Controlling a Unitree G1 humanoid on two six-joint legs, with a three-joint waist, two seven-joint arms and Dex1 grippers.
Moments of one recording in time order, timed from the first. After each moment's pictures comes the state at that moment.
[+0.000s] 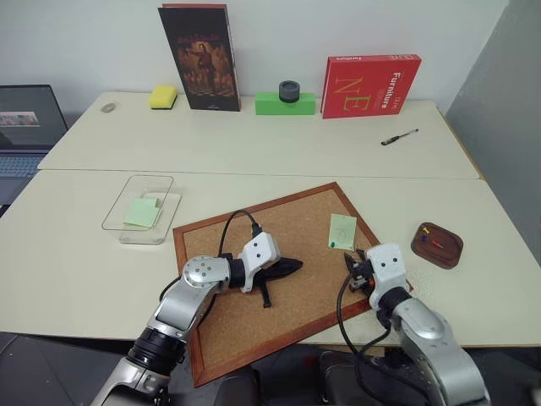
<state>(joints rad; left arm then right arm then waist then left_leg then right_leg) -0.29 0.44 -0.30 0.02 -0.15 0.18 -0.95 0.15 -0.31 0.16 -0.62 0.04 0.58 0.28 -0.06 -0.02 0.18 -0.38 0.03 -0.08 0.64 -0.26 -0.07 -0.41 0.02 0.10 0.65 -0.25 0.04</state>
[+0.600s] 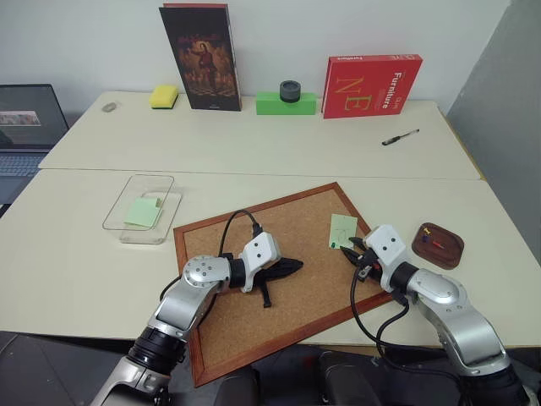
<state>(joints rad) -0.29 0.44 -0.30 0.02 -0.15 0.18 -0.95 -0.09 -0.48 0.13 -0.34 0.10 0.48 0.51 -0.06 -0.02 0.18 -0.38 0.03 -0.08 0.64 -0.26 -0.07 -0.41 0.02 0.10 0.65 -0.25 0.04</state>
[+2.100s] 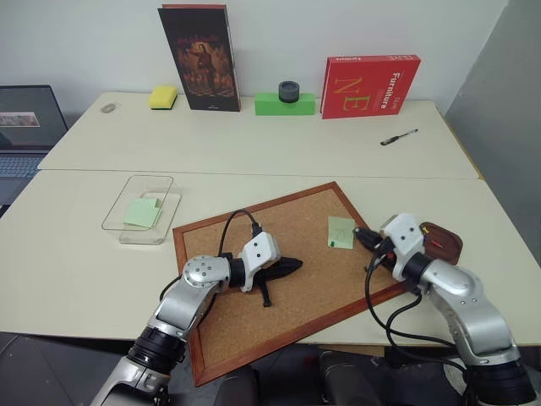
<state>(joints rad) -0.29 0.44 -0.30 0.04 -0.15 0.17 -0.95 -0.10 -0.47 0.00 -0.36 0.17 0.40 0.54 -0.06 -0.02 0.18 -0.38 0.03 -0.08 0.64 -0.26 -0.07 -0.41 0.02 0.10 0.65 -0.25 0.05</state>
